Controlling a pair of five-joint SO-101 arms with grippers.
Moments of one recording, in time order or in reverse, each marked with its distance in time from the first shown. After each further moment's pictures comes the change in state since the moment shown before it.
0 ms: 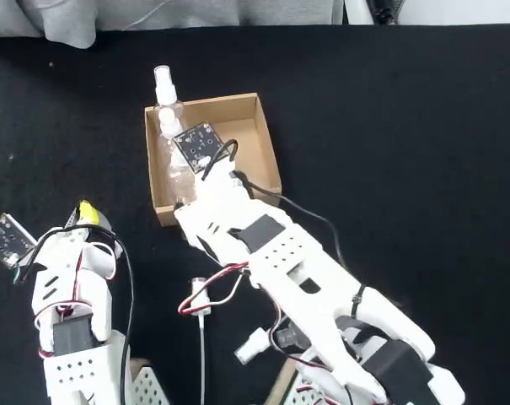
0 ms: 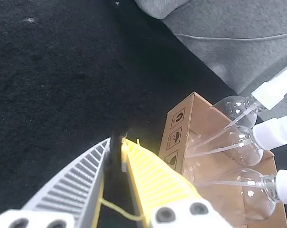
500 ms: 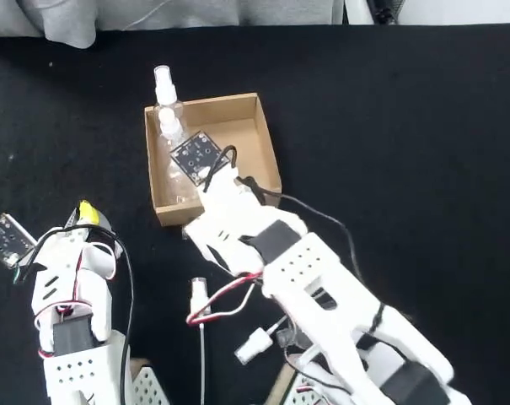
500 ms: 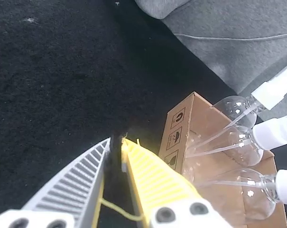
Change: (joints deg) left arm 0.0 0.0 0.0 0.0 0.0; right arm 0.0 -9.9 0.0 13.6 8.2
